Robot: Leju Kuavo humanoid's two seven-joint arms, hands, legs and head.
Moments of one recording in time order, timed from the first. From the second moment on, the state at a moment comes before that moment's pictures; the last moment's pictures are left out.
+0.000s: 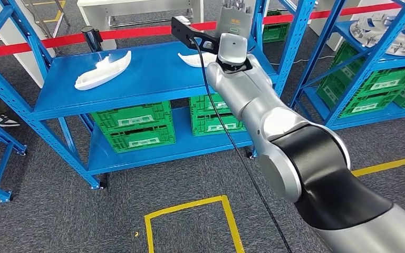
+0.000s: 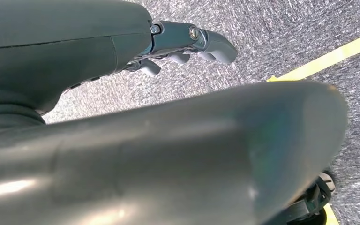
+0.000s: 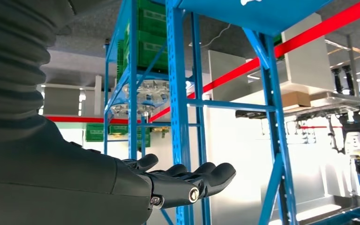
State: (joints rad) left arm -0.12 -0.20 0.86 -0.19 -1.16 -0.13 -0.13; right arm -1.27 0.17 0.32 -0.30 1.56 -0.18 0.23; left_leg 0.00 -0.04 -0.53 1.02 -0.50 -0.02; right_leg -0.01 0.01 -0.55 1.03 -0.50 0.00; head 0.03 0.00
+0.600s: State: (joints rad) left arm -0.14 -0.20 0.86 -0.19 -1.17 -0.13 -0.15; right arm -1.27 0.13 0.32 -0.30 1.56 -0.19 0.22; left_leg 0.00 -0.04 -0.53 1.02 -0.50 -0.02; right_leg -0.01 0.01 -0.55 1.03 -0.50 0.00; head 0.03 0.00
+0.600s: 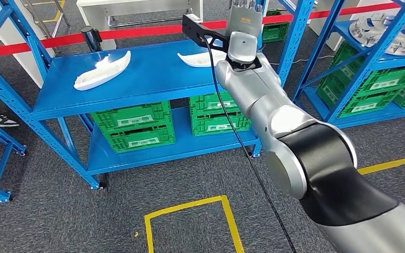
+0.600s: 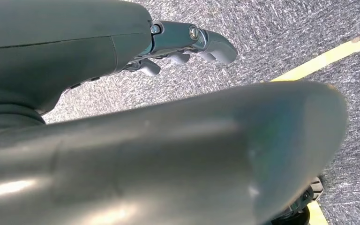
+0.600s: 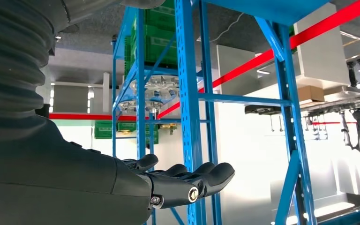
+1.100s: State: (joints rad) left arm -0.14 -0.20 0.86 -0.19 -1.16 -0.13 -0.12; right arm -1.27 0.12 0.31 -0.30 1.57 -0.19 0.22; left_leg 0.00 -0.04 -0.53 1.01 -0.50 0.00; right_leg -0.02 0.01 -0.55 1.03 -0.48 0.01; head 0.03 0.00
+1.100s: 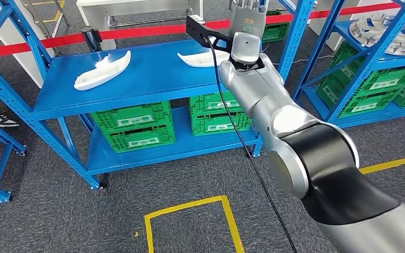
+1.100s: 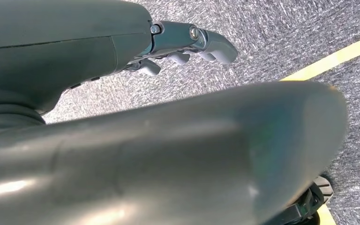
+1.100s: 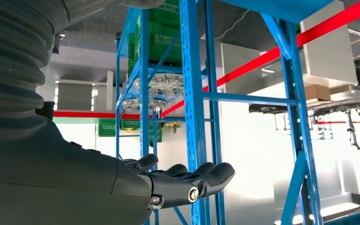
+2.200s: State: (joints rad) left arm -0.14 -0.19 0.86 -0.19 -1.16 -0.13 -0.10; right arm -1.22 0.10 0.30 -0.30 1.57 -0.19 0.22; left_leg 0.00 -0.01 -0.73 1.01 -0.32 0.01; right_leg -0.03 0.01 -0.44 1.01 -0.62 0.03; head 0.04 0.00
